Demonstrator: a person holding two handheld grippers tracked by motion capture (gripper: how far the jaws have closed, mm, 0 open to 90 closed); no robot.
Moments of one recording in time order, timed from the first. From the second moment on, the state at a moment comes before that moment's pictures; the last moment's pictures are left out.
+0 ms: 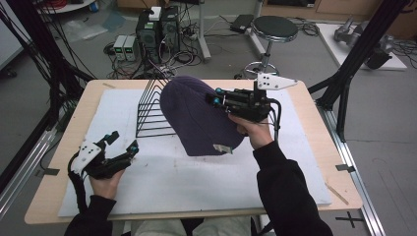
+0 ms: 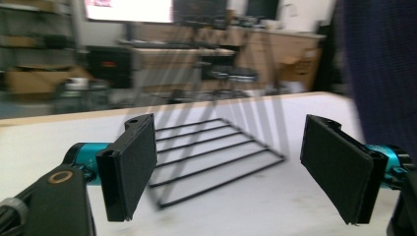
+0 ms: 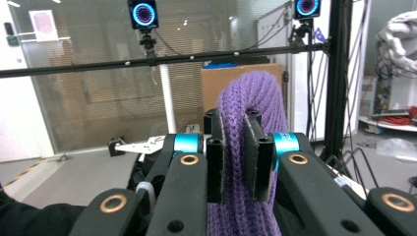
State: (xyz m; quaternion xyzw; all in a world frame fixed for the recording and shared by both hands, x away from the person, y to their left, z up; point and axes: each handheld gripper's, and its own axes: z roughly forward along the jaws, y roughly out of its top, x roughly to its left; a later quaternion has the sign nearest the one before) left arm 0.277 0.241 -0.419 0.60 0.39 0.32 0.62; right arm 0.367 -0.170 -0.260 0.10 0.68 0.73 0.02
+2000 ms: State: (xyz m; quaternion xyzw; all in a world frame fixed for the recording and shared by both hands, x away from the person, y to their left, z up) left arm 0.285 0.184 -0.414 0.67 0.30 0.10 0.67; right arm 0.347 -0.150 -0.239 0.05 0.71 0.70 0.03
